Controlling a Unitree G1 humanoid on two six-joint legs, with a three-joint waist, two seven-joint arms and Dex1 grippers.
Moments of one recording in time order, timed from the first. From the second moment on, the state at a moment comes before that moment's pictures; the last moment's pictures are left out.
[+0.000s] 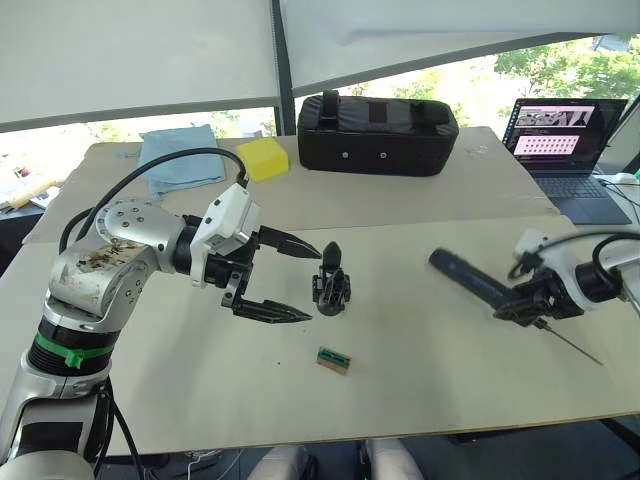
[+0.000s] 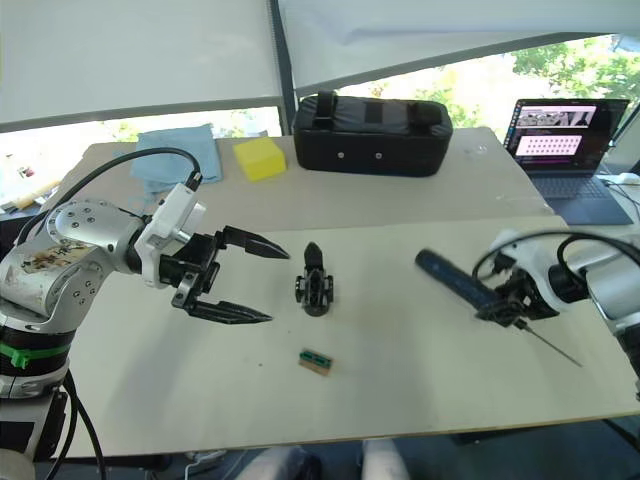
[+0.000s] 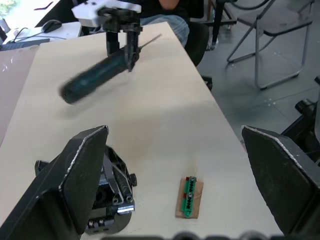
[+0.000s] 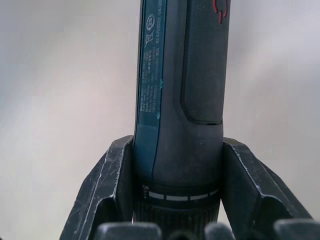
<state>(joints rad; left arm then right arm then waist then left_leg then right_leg) -0.71 0.80 -0.07 -0.28 -0.59 0.59 -1.40 -0.60 -1.21 0.34 0.22 0.12 0.59 1.32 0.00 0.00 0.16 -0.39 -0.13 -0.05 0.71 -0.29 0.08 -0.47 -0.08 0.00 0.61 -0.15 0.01</state>
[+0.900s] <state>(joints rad) -0.50 0.80 -0.14 -0.33 -0.54 0.50 -1.39 -0.56 -1.12 0.26 0.17 0.08 0.33 1.56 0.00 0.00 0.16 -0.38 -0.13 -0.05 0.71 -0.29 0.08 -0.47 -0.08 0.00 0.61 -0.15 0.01</state>
